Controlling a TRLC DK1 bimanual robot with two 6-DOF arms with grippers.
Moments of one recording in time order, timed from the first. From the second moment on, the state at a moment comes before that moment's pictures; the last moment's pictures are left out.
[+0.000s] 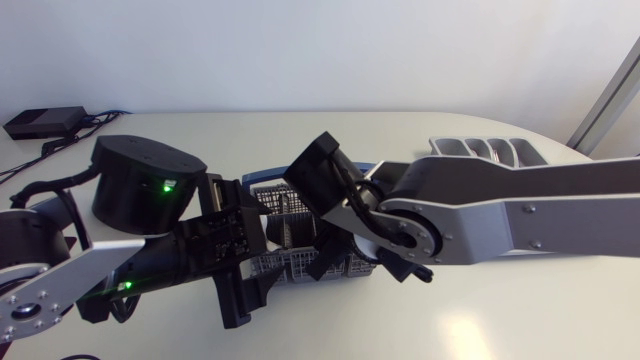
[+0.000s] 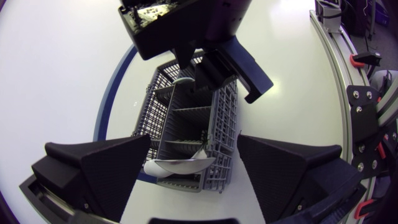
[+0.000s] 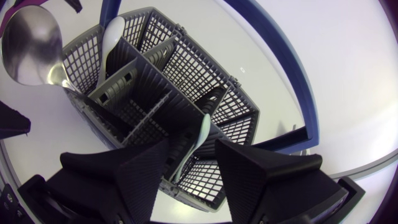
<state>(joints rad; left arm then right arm) -0.78 1.15 0.68 -0.24 -0.03 0.70 0.93 1.62 1.03 -0.43 0.52 -0.09</state>
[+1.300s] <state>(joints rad) -0.79 1.09 0.68 -0.26 -0.03 0.69 0.93 1.44 0.92 -0.27 0.59 -0.16</state>
